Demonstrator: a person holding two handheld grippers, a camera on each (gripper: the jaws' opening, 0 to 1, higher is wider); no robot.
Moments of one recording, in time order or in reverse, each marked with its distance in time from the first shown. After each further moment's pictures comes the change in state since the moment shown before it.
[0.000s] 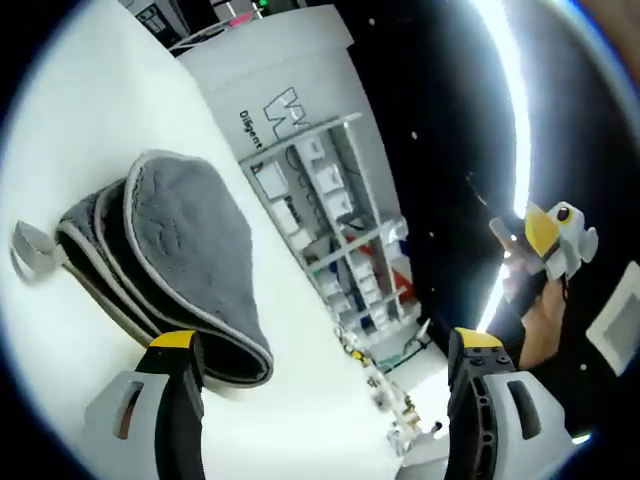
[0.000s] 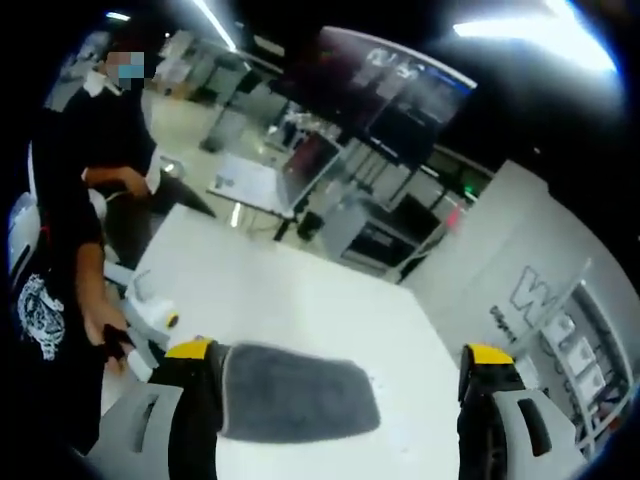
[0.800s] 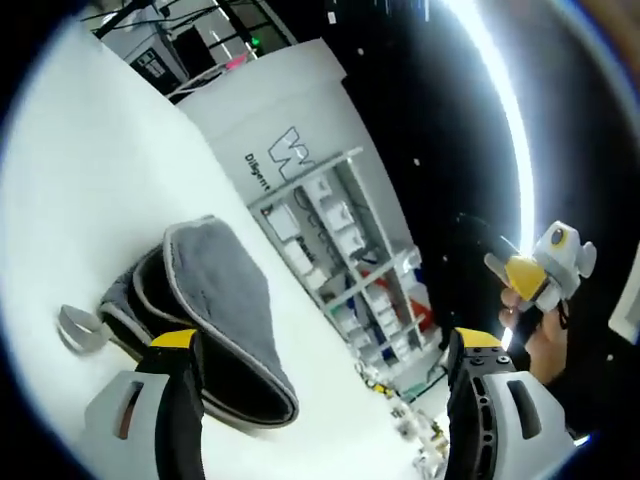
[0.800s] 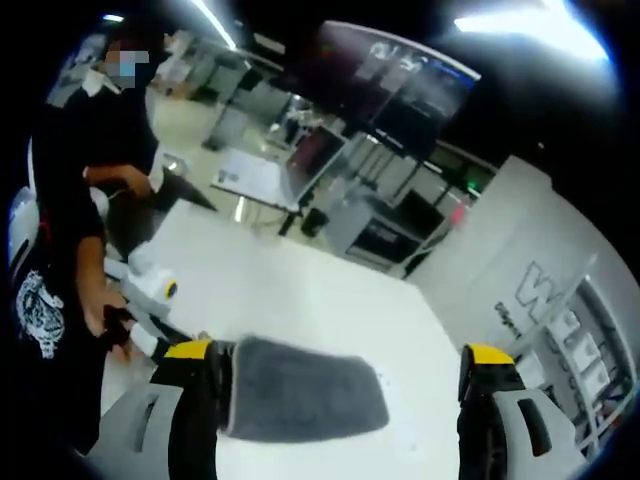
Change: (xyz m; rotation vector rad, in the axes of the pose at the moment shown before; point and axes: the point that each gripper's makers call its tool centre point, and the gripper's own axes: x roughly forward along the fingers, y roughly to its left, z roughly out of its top) left arm -0.020 0.006 0.052 0.070 -0.187 0.060; right arm 0.009 0.007 -0.009 0.010 0.006 0.020
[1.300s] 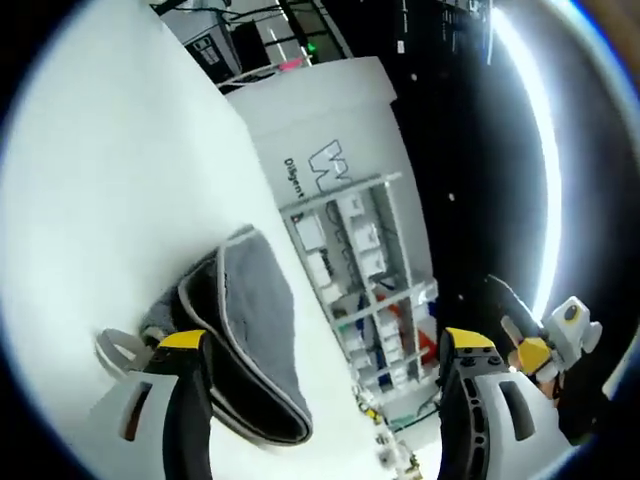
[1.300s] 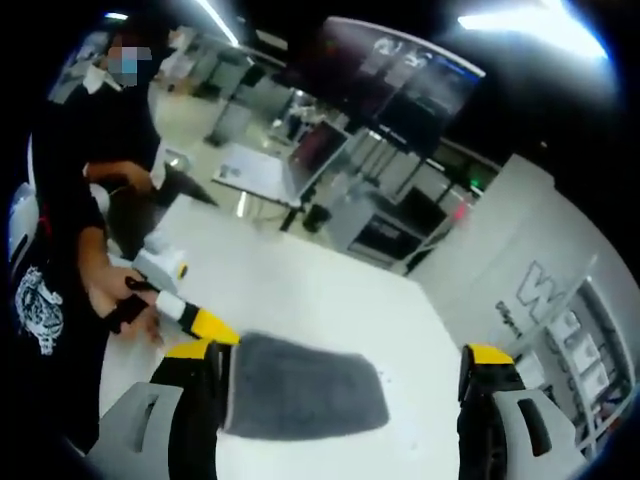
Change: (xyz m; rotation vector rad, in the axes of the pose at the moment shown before) left arm -0.004 0.030 0.029 -0.170 -0.049 0.110; right arm 0.005 -0.002 -0.001 -0.016 0.020 0.007
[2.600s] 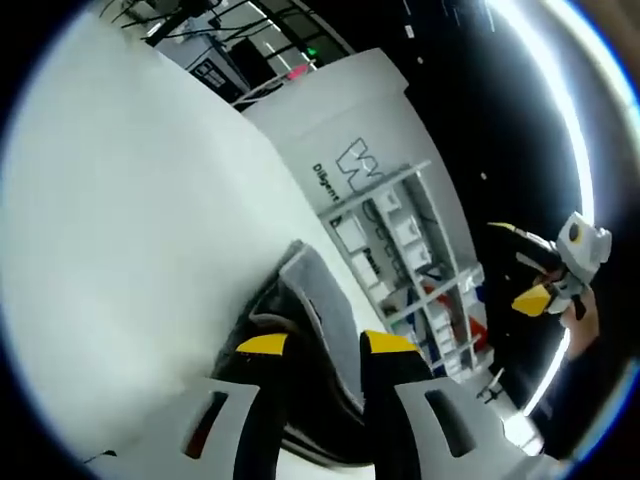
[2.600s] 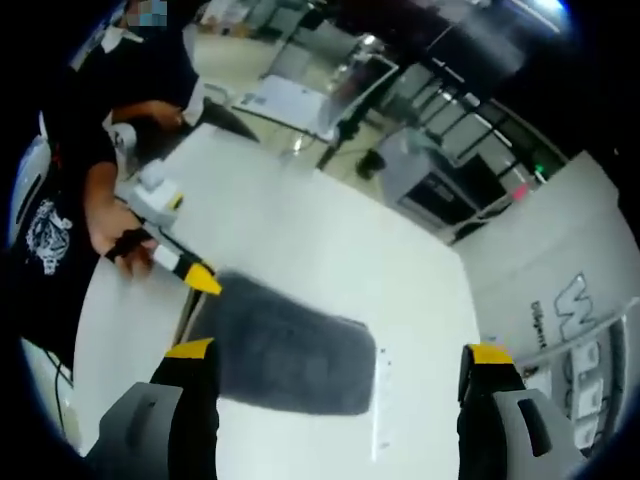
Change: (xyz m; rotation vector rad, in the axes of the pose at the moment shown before) left arm 0.016 0.053 0.014 0.158 0.005 0.182; right arm 0.083 -0.040 -0.041 -0.180 0.263 0.258
